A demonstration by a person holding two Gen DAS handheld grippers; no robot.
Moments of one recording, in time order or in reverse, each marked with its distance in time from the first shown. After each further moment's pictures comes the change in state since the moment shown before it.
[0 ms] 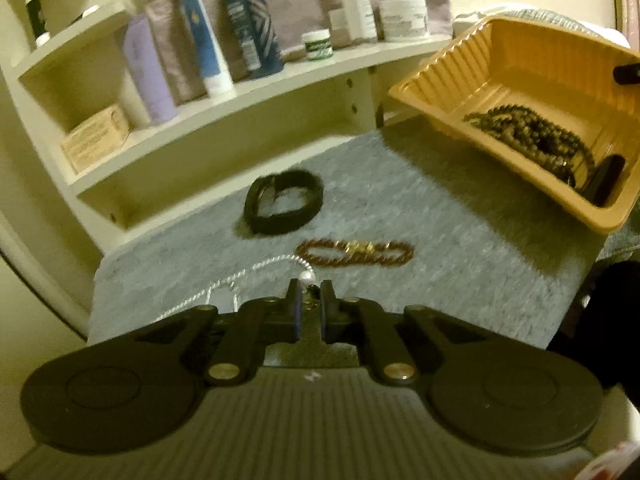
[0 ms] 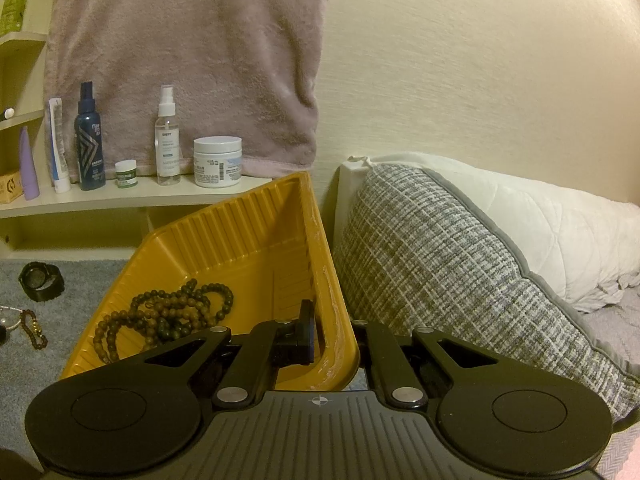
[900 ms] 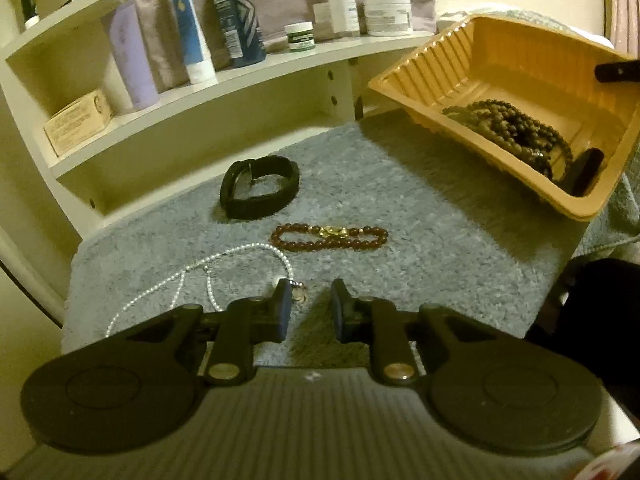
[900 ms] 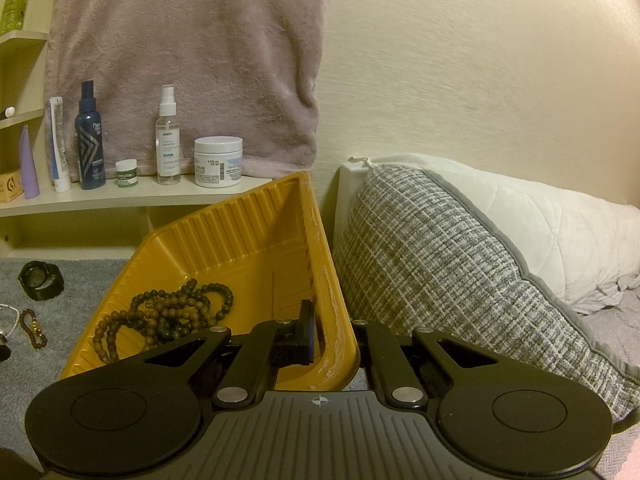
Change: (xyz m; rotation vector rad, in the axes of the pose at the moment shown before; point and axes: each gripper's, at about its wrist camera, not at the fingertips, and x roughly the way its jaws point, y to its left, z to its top) left arm -0.002 -0.003 -0.007 -0.023 0.004 -0.071; right arm 0.000 0.000 0.000 -0.004 0.000 -0.001
